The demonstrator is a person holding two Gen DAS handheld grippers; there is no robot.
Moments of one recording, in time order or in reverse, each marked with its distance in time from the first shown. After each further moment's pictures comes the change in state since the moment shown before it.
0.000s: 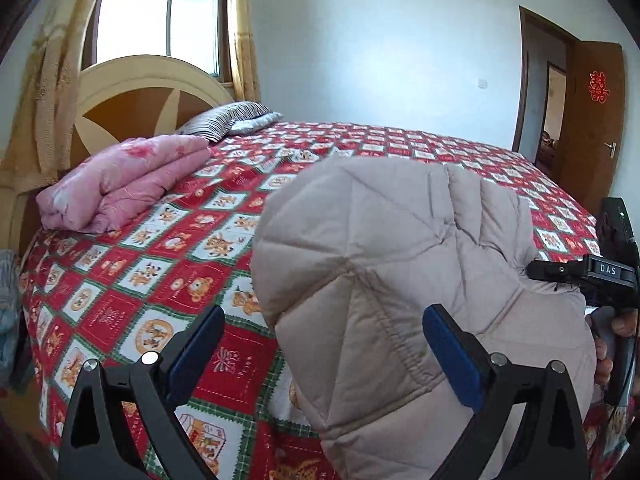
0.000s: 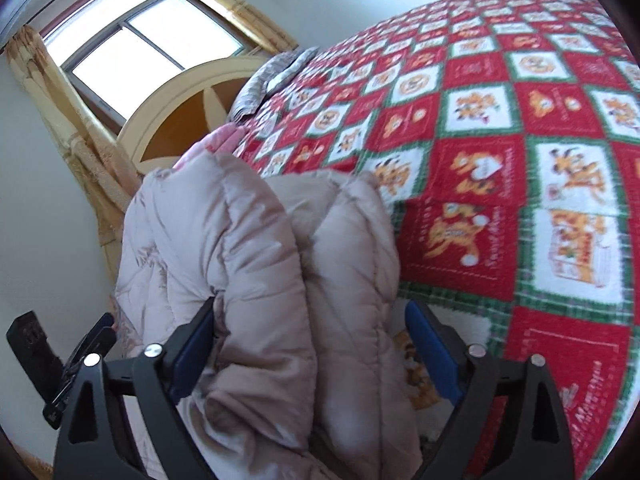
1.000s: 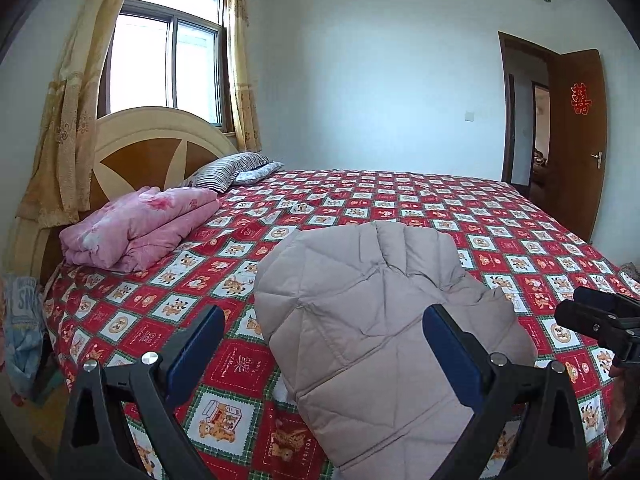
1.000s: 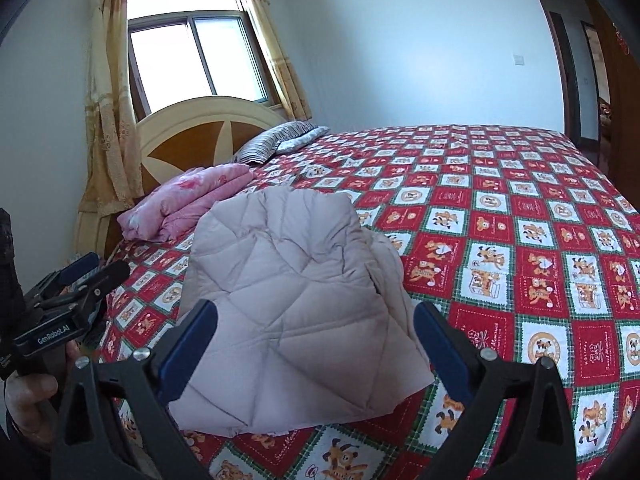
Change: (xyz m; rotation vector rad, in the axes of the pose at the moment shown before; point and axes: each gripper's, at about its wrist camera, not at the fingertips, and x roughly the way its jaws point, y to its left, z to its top) left arm -0.097 -0.022 0.001 0.042 -0.155 0.009; right arm -0.120 0.135 -0.090 -0.323 -0.276 -0.229
